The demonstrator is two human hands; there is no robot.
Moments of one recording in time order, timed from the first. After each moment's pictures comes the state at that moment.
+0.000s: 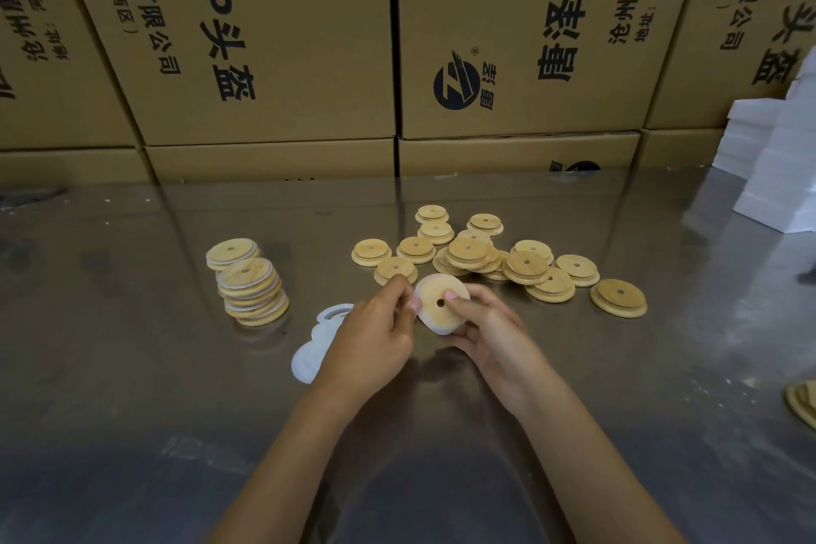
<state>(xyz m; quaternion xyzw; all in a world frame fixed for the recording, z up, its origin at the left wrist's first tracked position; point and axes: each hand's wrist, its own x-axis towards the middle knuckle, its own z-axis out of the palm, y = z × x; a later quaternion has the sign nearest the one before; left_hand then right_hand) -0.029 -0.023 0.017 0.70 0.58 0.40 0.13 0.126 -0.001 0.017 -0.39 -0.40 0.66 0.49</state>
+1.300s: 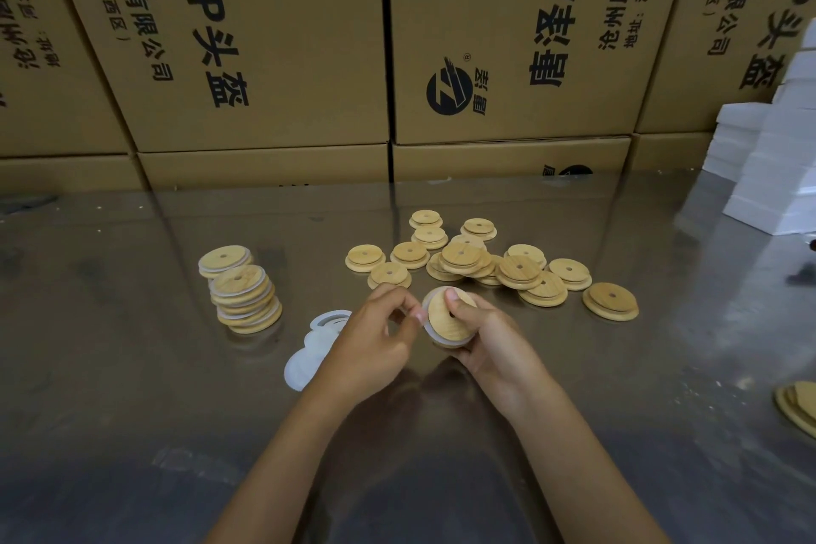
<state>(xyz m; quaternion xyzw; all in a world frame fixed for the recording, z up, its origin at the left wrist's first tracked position) -0.024 -0.024 0.024 0.70 0.53 0.43 0.23 0.130 0.001 0.018 -0.38 -0.37 0.70 0.48</state>
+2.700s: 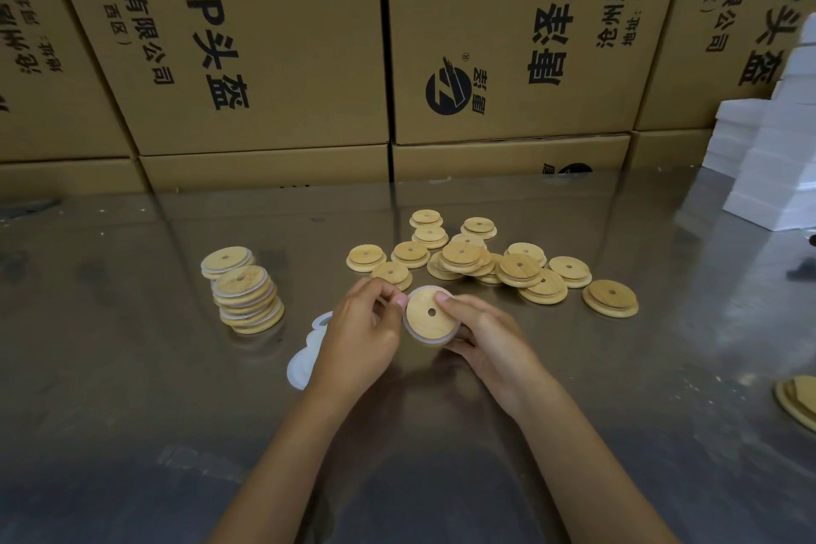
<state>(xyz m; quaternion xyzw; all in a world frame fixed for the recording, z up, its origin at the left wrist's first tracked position) -0.028 -0.020 0.020 0.63 0.57 0.49 0.16 0.128 0.001 0.015 -0.40 -0.41 0.66 0.48</state>
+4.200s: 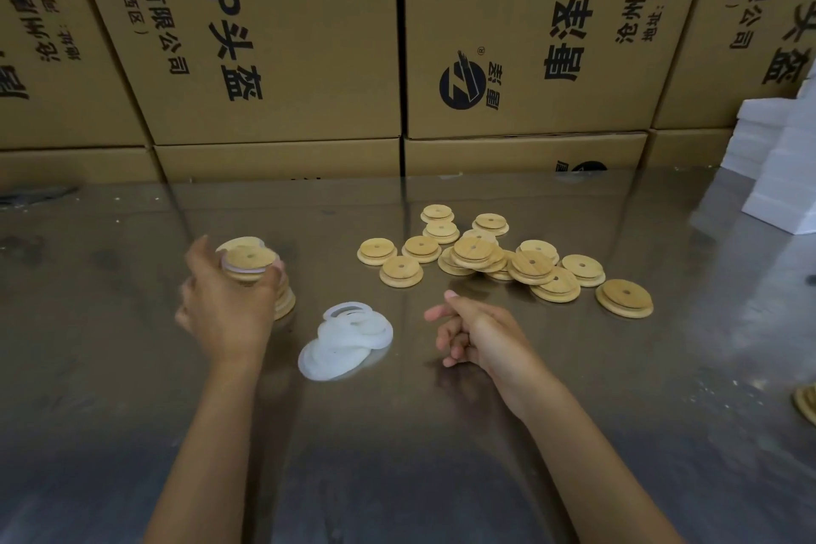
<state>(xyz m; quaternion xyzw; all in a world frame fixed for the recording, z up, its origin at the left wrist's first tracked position) -0.139 -0.017 0.029 0.35 0.76 0.55 -0.03 0.119 -0.003 0.019 -0.46 -0.49 0.61 0.41</state>
